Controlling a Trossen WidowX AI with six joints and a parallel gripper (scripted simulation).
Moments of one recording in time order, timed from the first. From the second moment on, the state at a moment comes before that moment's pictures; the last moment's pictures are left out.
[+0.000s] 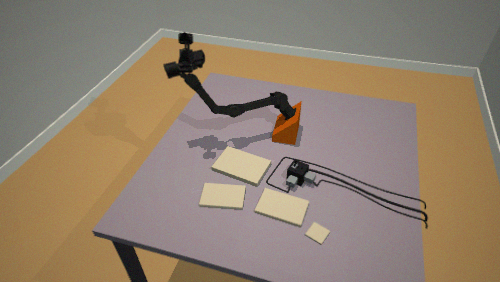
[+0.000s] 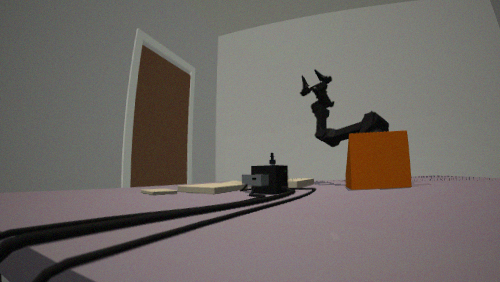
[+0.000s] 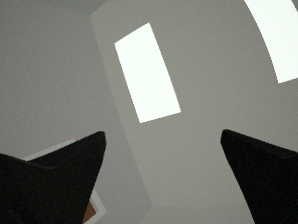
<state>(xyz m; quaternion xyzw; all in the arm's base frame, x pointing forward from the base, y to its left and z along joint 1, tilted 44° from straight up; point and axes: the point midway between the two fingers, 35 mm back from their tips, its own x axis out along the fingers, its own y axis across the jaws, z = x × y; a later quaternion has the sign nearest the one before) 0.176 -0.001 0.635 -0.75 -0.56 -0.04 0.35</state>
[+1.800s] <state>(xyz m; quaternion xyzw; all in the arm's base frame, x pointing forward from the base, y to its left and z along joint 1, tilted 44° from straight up) 0.313 0.270 0.150 -0.65 -0.22 0.39 -0.62</state>
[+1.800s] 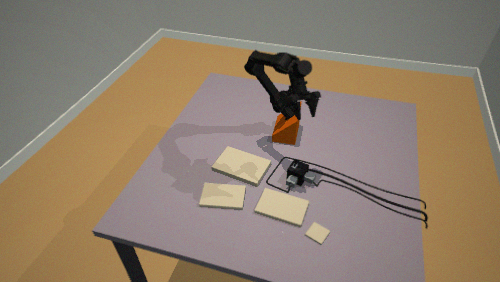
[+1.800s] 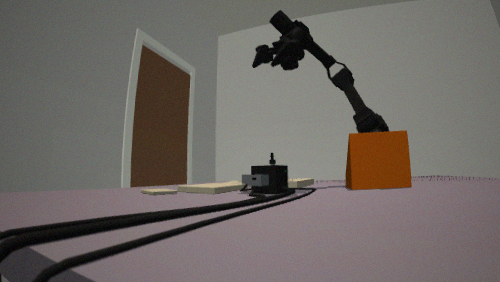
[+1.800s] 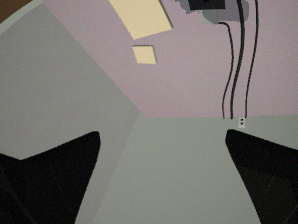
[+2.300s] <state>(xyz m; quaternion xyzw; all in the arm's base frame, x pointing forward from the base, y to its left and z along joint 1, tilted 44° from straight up) 0.334 0.108 -0.004 -0.41 -0.16 0.67 -0.60</state>
